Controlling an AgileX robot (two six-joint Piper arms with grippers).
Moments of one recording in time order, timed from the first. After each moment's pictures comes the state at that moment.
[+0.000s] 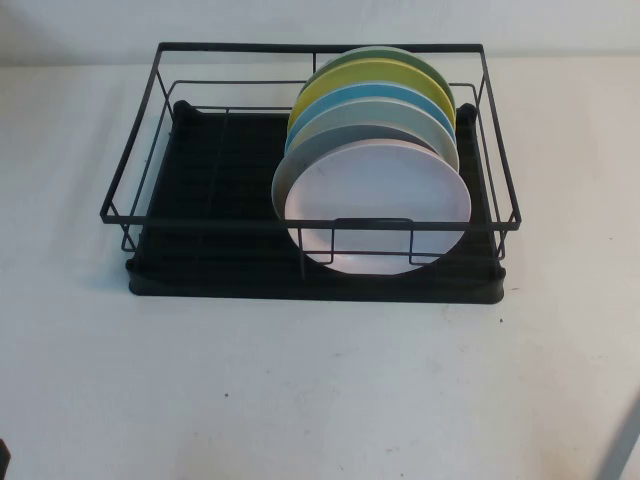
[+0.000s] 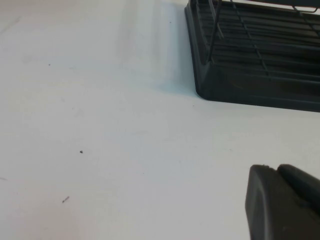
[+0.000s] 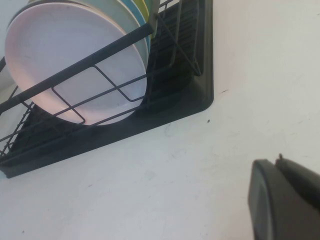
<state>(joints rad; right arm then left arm) 0.08 -0.01 0.03 0.66 0.40 -0.07 -0.12 -0.01 0.02 -0.02 0.35 -0.02</state>
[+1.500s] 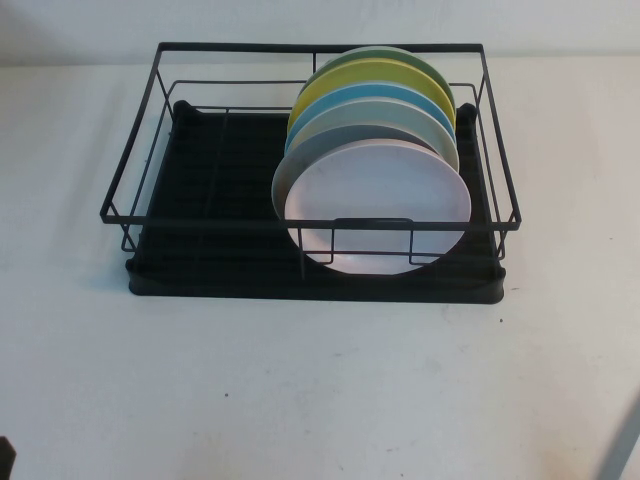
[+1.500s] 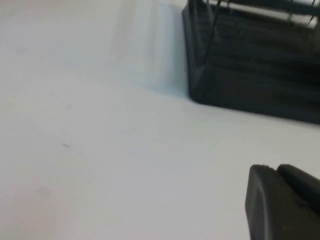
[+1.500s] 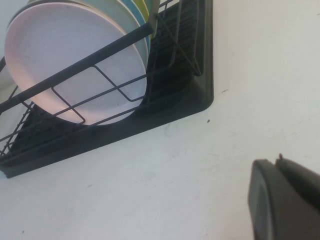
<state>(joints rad) 0.08 -0.01 0.03 0.66 0.40 -0.07 -0.12 -0.01 0.02 -0.04 0.34 -0.04</state>
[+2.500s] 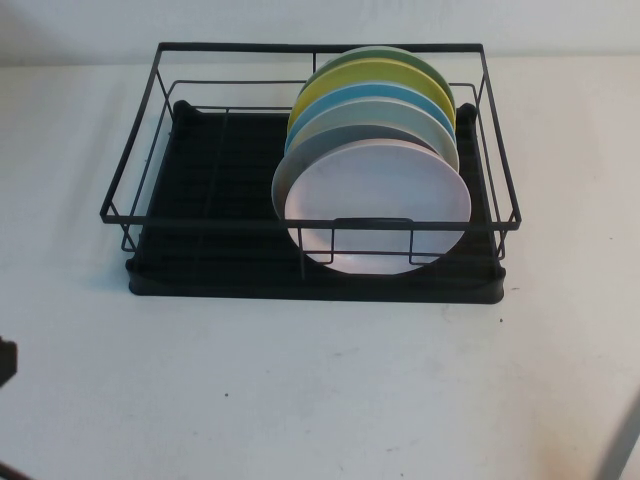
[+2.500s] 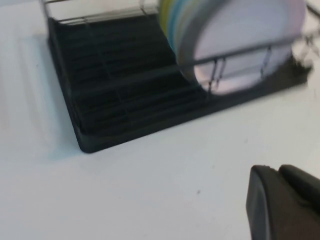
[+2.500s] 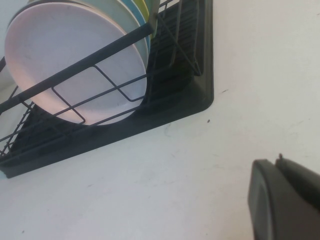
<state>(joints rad) 0.08 -0.01 0.03 0.66 0.40 -0.07 -0.15 0.42 -0.72 -0.36 0.88 0.41</state>
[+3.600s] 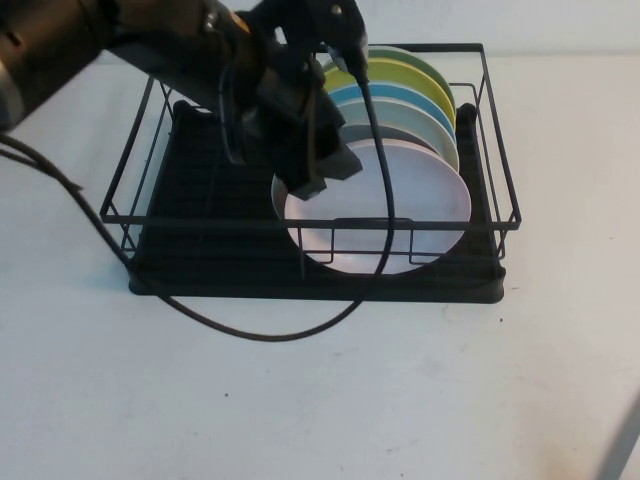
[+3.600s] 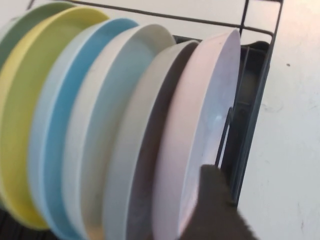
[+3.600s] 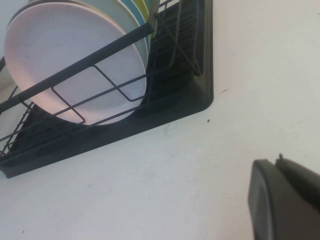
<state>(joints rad) 0.08 -0.01 0.03 0.66 0.40 -0.07 -0.52 1.71 -1.70 -0.39 0.99 1.12</state>
